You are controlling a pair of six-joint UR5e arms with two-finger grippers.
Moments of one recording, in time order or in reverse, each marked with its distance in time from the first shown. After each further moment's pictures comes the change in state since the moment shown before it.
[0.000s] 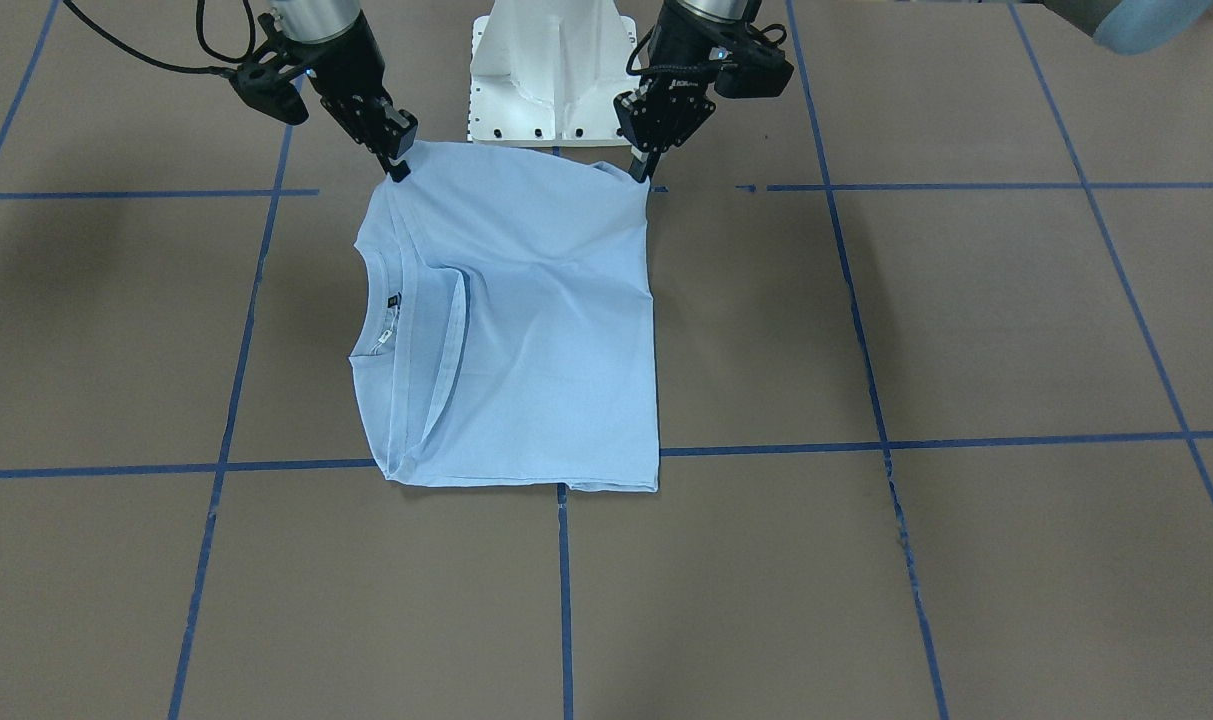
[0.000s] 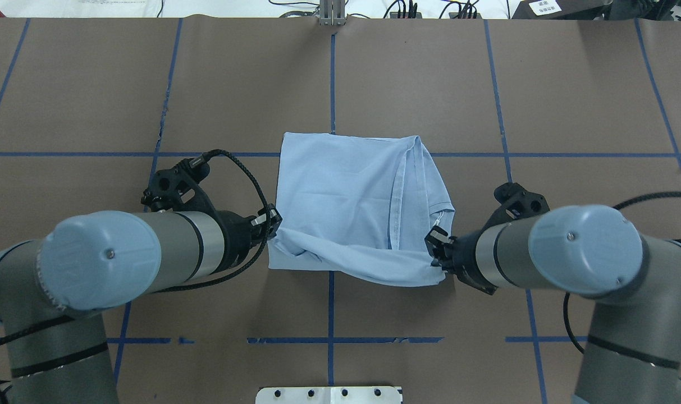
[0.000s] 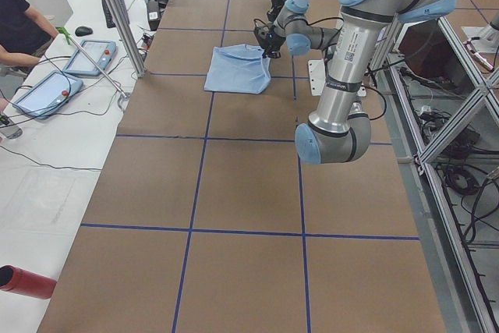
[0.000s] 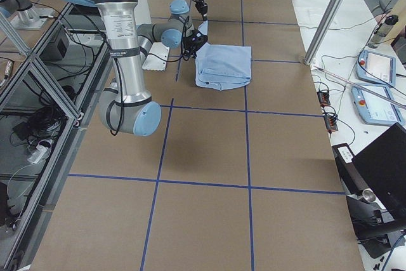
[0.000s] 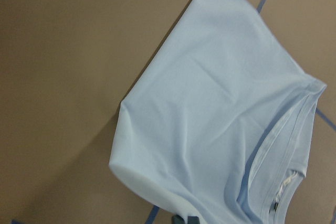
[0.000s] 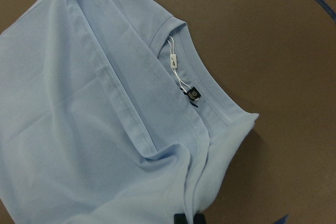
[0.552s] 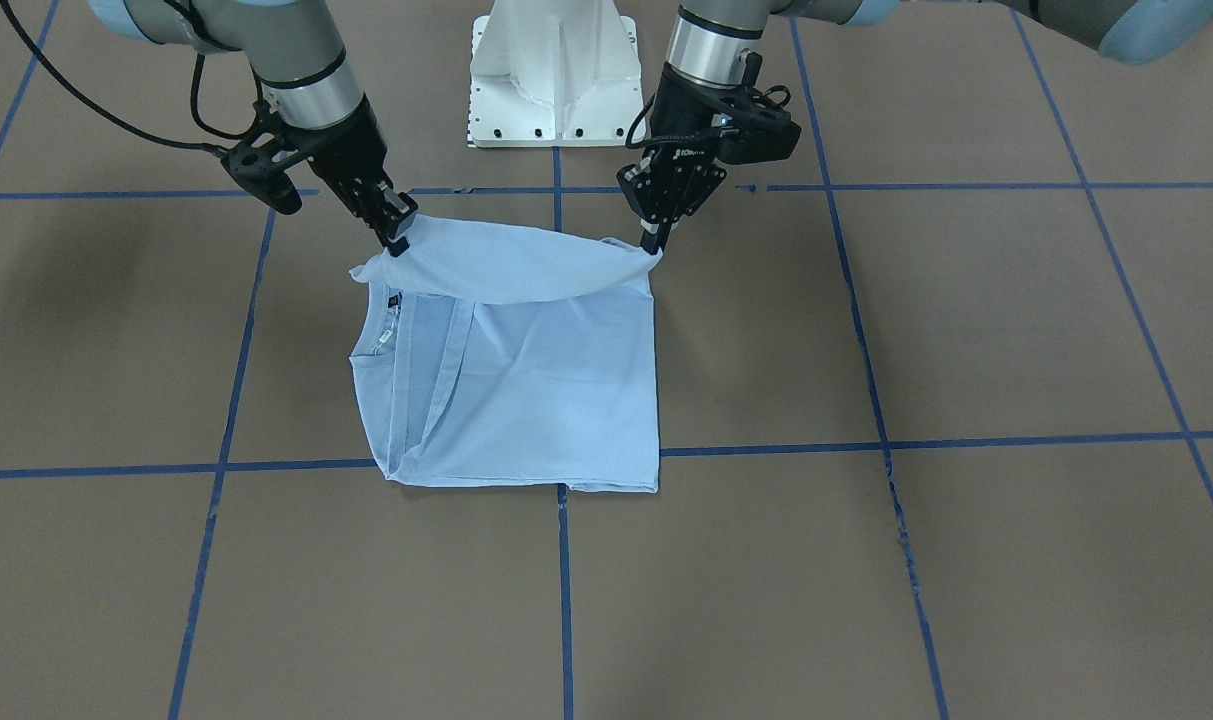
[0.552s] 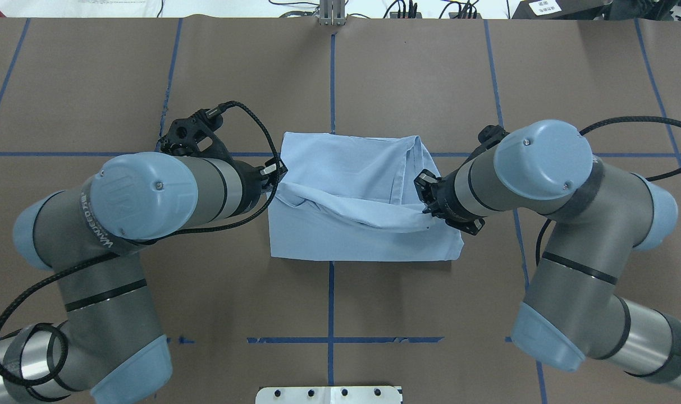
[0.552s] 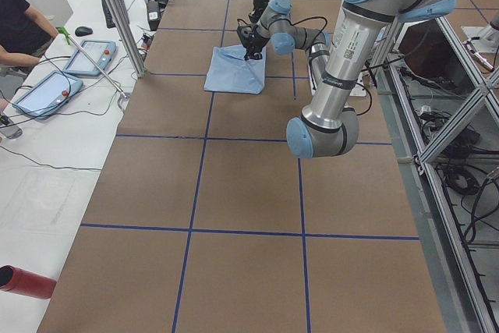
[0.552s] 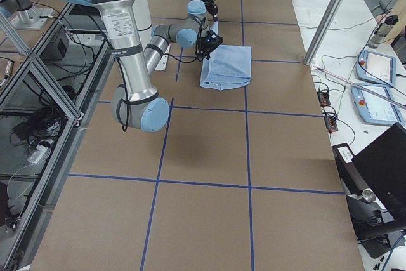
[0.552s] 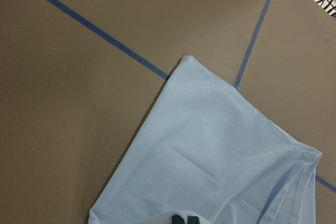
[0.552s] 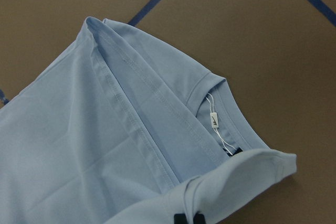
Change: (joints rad) left arm -0.099 -0.092 0.162 -0.023 0.001 0.080; right arm 0.144 0.135 -0.196 0.005 0.087 -0.085
